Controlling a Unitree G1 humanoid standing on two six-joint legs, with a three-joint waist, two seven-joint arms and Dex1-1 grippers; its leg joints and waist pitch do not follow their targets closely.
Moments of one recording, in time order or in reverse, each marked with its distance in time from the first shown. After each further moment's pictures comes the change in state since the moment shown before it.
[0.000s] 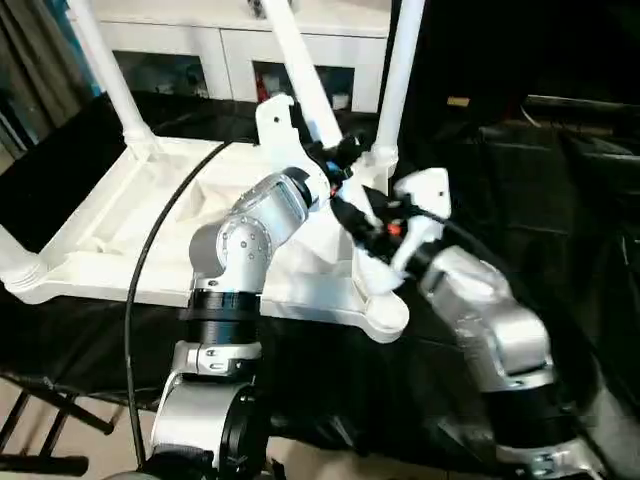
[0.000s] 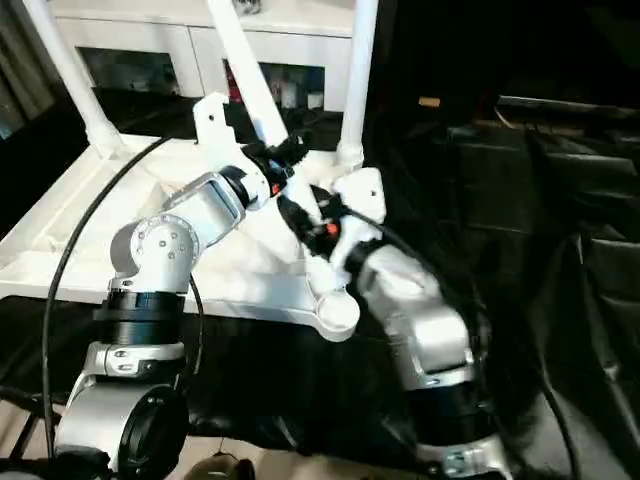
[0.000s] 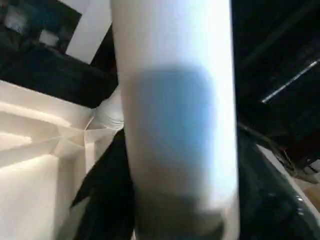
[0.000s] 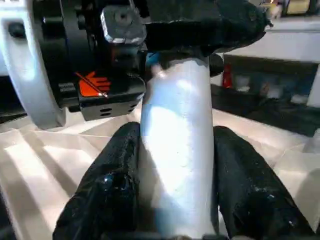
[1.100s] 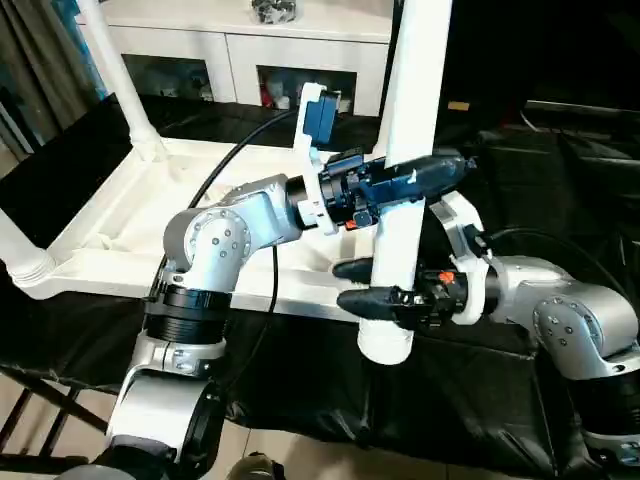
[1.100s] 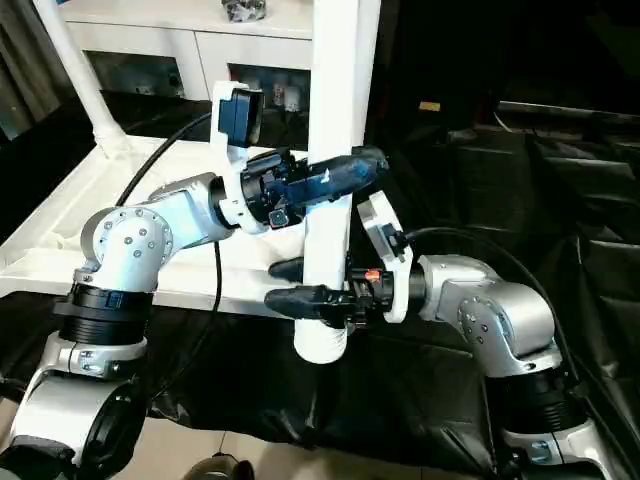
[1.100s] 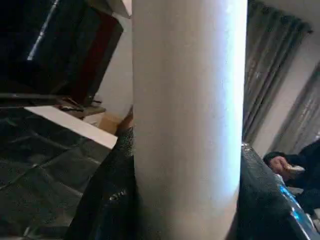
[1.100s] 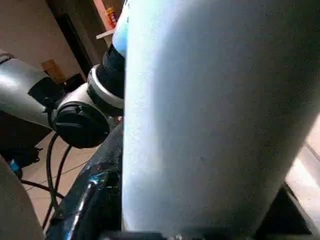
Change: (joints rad) left arm 0.019 0.207 -0.203 -0.094 -0.284 0.169 -0.920; right arm -0.015 -0.371 0.002 -0.051 0.495 0.367 0.835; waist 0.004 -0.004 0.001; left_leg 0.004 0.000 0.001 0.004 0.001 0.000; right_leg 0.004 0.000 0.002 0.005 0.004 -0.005
